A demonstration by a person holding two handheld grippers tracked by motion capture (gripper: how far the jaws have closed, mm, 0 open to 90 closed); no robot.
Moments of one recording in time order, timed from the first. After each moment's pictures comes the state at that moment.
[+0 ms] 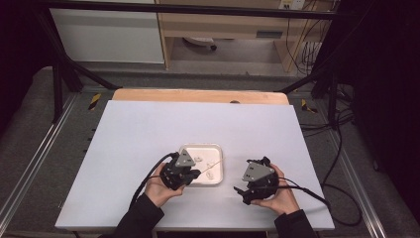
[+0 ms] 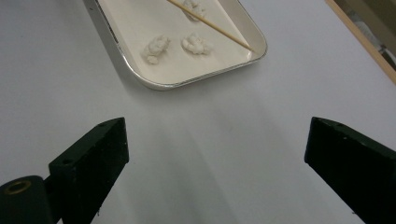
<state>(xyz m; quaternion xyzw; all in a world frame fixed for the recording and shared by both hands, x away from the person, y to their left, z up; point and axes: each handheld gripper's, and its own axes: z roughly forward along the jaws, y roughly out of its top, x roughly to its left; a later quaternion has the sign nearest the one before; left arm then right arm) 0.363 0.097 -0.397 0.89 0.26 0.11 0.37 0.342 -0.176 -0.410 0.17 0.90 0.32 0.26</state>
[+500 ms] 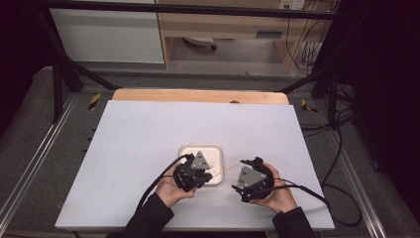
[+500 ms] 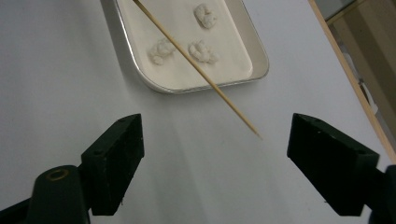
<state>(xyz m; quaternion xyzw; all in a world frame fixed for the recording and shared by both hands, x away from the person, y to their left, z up) 0.360 0.063 -0.395 0.91 0.22 0.09 0.35 0.339 -0.164 -0.408 0.09 0.91 0.28 0.30</state>
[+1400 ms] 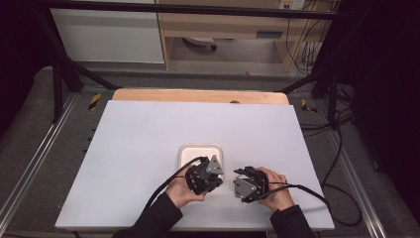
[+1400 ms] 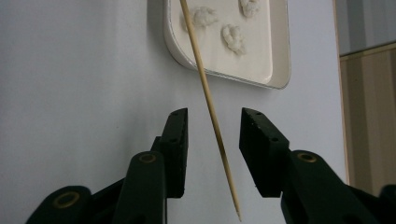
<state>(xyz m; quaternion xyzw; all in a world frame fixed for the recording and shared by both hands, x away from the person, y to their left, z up) 0.354 0.036 -0.389 0.93 0.17 0.07 0.33 0.341 -0.159 -0.423 -0.07 0.92 0.20 0.34</state>
